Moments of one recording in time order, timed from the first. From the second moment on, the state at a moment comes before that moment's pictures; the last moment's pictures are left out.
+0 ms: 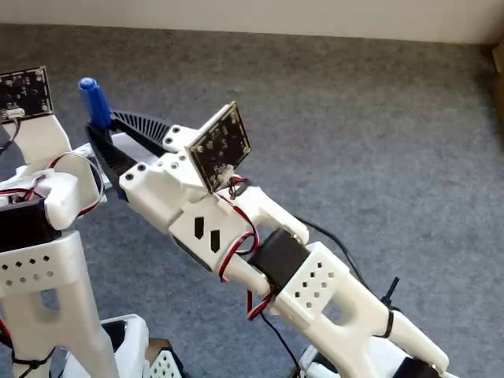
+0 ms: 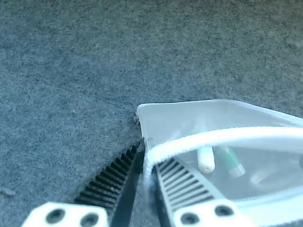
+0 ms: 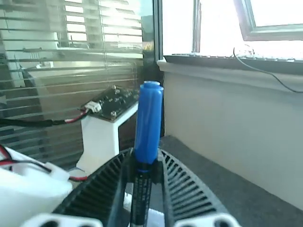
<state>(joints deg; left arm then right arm) -18.9 -42.1 18.8 80.3 8.0 -55.4 -35.4 24.0 10.0 -1.5</state>
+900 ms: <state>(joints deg) -18.9 -42.1 18.9 80.3 8.0 -52.7 -17.9 26.6 -10.3 -1.5</state>
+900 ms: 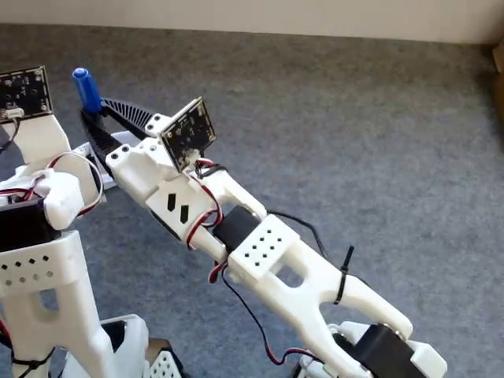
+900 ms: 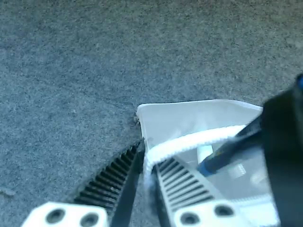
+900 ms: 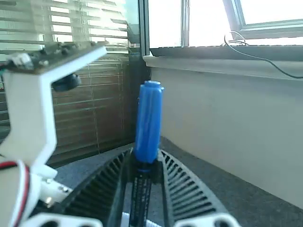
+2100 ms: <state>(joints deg) -18.9 -42.5 20.4 79.8 8.0 -54.2 -20.9 26.6 -2.9 7.3</state>
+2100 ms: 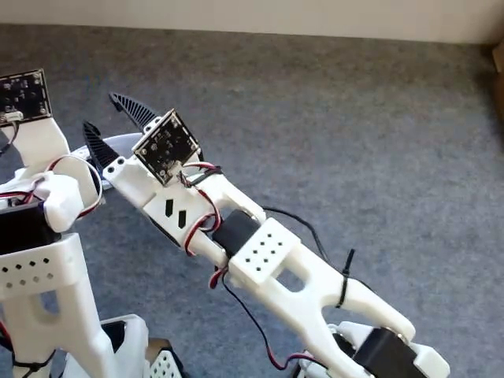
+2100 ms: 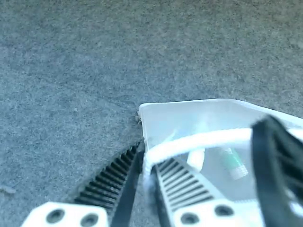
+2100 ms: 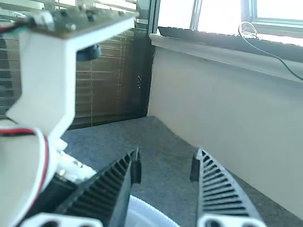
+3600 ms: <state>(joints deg) -43.5 -42.0 17.0 79.9 11.7 -43.7 3.6 18.8 29.1 7.4</state>
